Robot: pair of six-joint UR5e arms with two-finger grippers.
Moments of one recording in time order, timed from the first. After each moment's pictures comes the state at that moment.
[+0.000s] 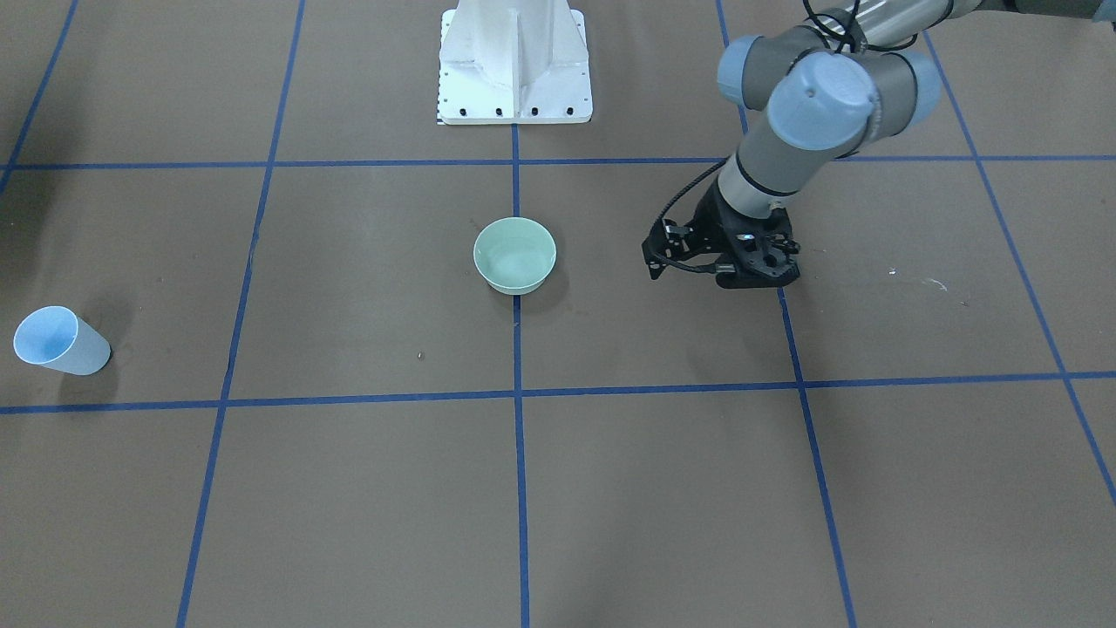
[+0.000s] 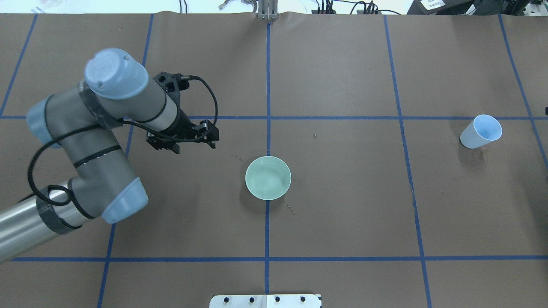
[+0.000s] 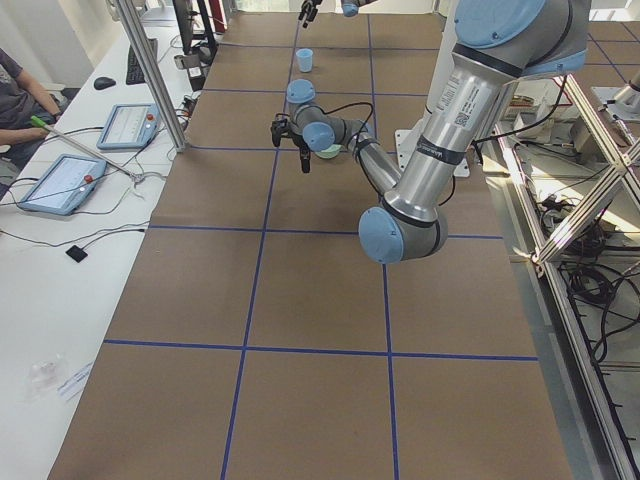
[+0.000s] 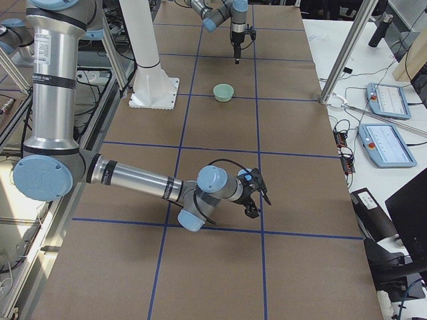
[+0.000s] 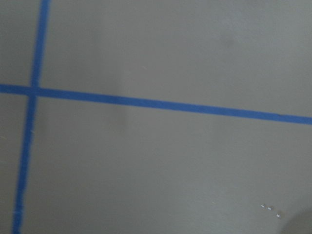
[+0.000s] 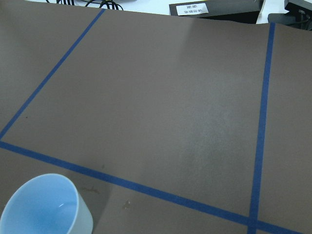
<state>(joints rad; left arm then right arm) -0.65 -2.11 -1.73 -1.73 -2.08 -1.24 1.37 -1.66 1.38 -0.36 2.19 0.48</state>
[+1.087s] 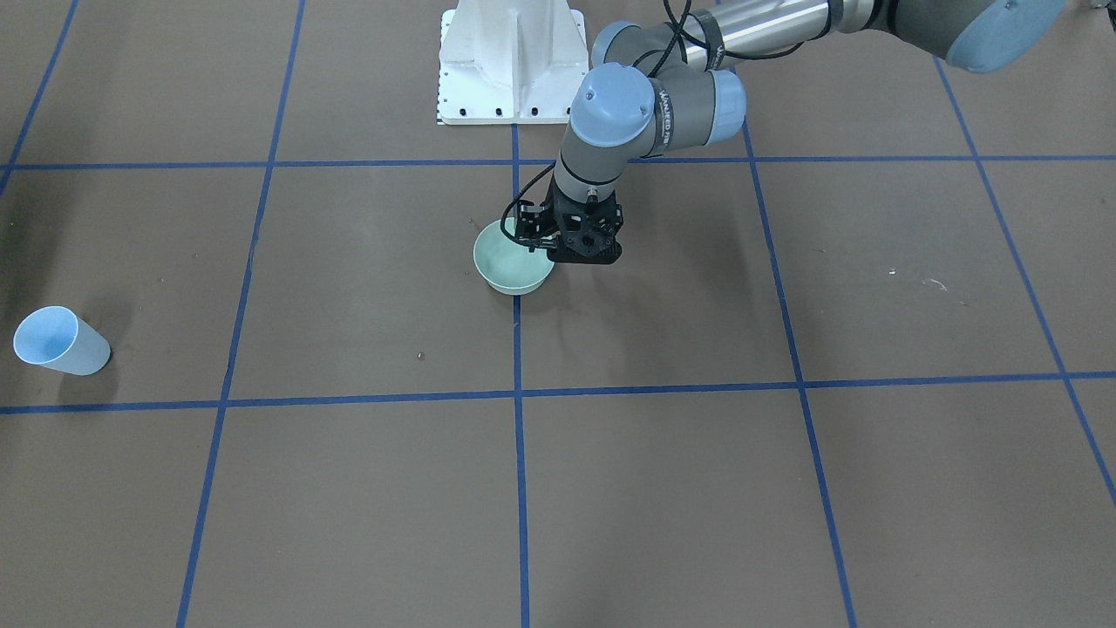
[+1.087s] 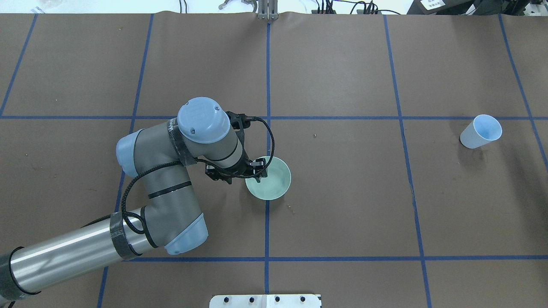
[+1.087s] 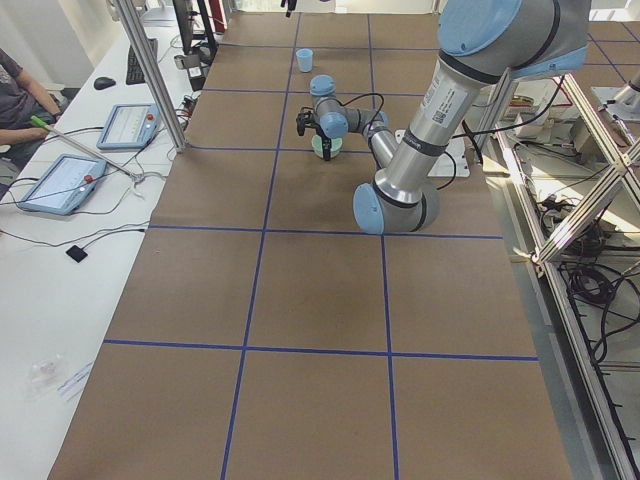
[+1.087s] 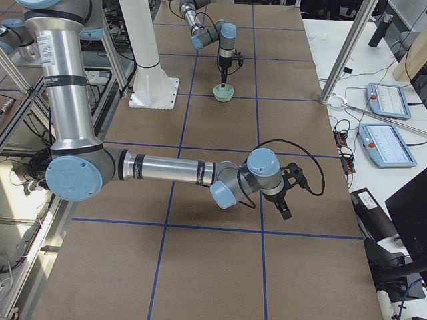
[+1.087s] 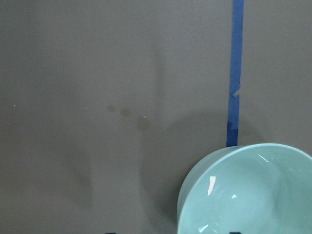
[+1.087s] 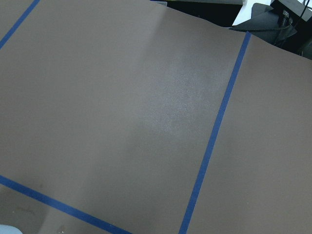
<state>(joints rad) -0.50 -2.28 -1.56 -1.75 -2.01 -1.27 1.48 -1.46 1.38 -0.91 2.27 0.08</state>
